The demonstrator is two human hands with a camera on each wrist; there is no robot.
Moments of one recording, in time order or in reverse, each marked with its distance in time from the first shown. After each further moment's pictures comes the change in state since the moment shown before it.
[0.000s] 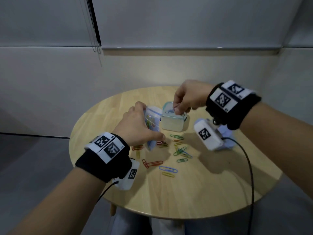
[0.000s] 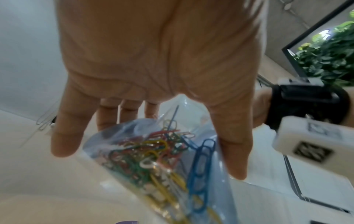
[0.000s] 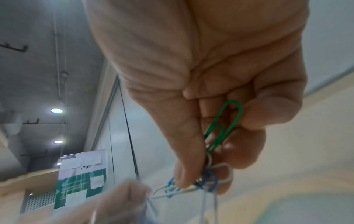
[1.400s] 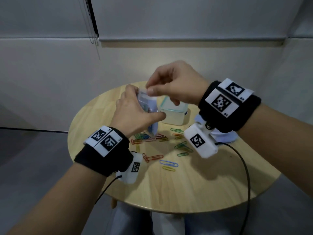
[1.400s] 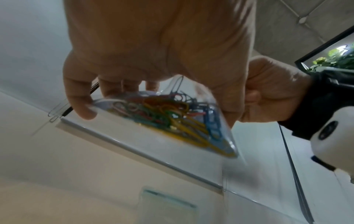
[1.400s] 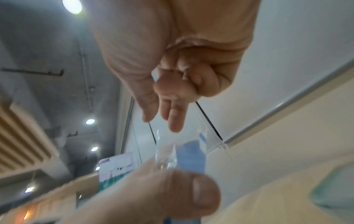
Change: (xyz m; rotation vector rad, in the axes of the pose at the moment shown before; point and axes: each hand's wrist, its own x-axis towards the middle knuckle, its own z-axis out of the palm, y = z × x) left_hand 0.000 0.006 -0.002 -0.206 0.269 -0.011; right_hand -0.022 -0.039 0.015 0.482 0.186 -0.357
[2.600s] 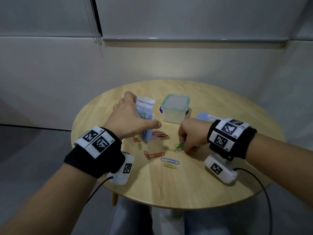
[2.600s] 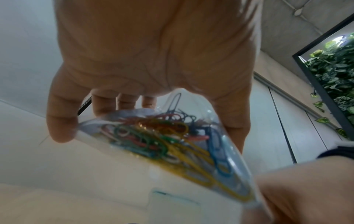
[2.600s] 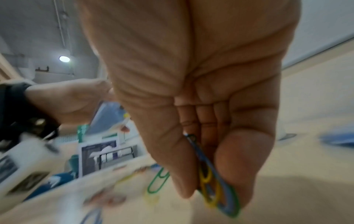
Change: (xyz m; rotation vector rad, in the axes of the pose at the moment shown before) left_hand -0.010 -0.015 -0.015 0.097 -0.146 -0.077; right_hand -0.041 0.086 0.028 -0.698 -0.550 0.447
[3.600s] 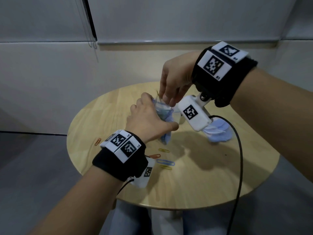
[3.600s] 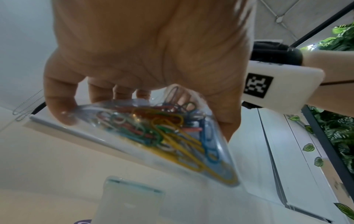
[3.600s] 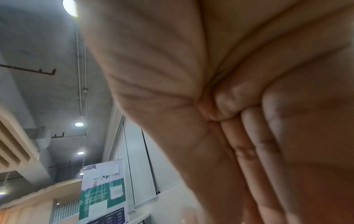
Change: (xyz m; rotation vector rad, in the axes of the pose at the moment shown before) left_hand -0.008 0.048 0.036 0.068 0.042 0.077; right_hand -0.033 -0.049 -0.128 0.249 0.116 -0.003
